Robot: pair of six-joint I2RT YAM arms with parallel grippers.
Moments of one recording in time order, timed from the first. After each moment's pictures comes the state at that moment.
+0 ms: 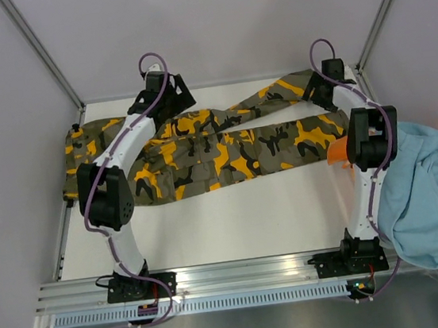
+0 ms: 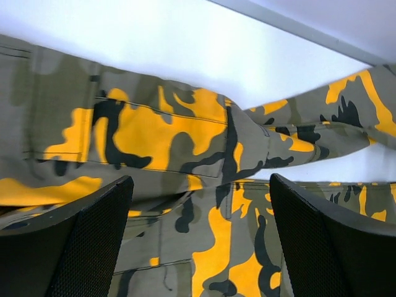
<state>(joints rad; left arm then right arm) -0.31 1.89 1.65 -0.36 -0.13 -0.58 -0.07 2.23 1.77 -0.39 0.11 0.42</state>
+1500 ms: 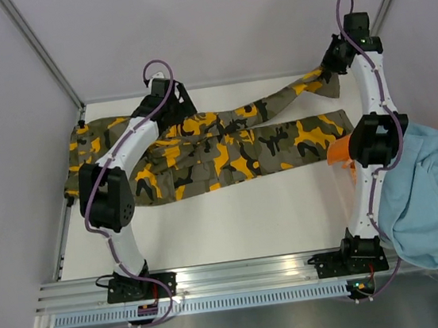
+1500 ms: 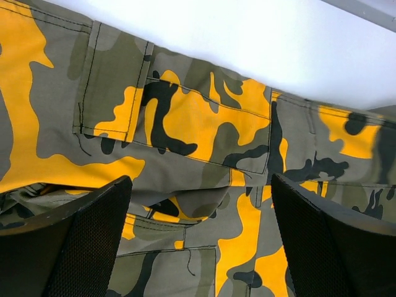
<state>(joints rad) -0.35 1.91 1.62 -0.42 -0.21 -0.57 -0.14 2.25 2.37 -0.85 -0.07 0.43</state>
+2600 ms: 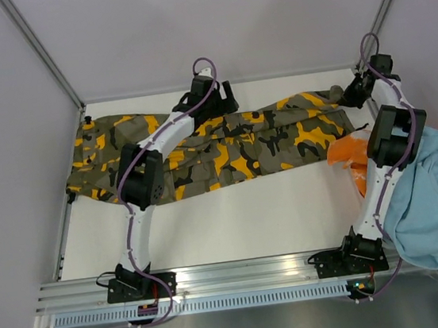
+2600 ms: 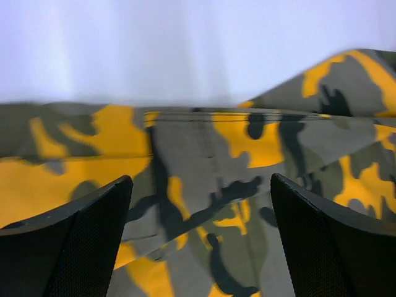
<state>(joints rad) -0.47 2.24 1.86 -0.22 -0.01 -0.51 -0.34 2.31 1.93 -0.57 -0.29 0.46</state>
